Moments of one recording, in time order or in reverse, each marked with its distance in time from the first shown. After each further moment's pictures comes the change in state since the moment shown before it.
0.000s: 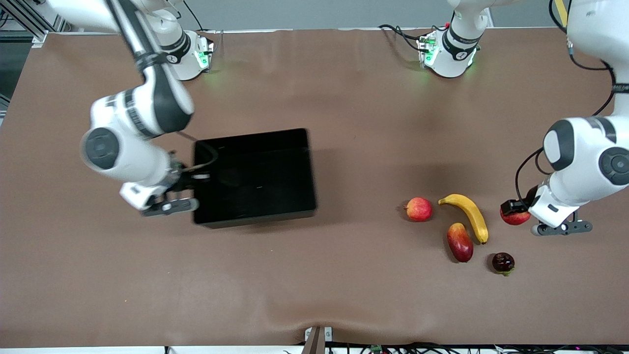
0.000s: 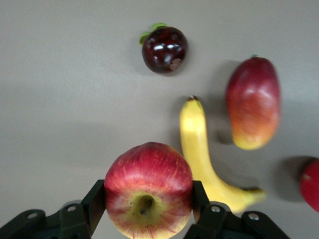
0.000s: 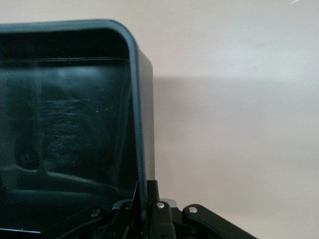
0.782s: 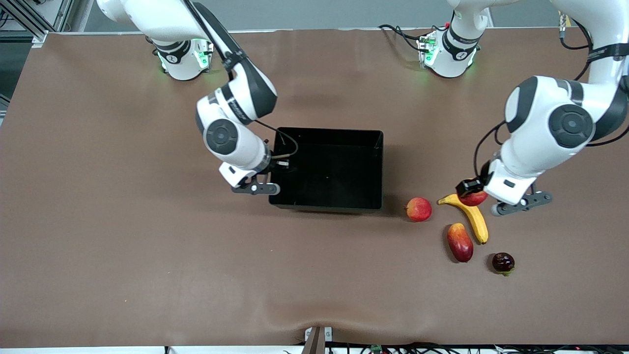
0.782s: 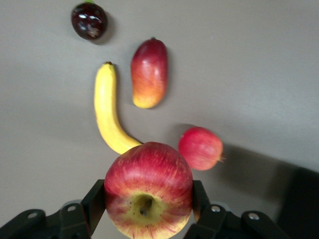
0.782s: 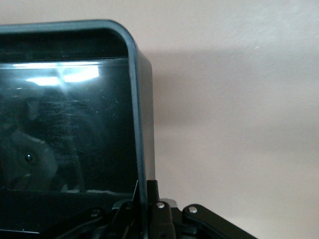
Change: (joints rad) left arm -0.003 -0.122 -0.271 0.001 0.000 -0.133 -0.438; right arm 0.257 0.158 -0.002 -0.019 0.085 0.199 0.341
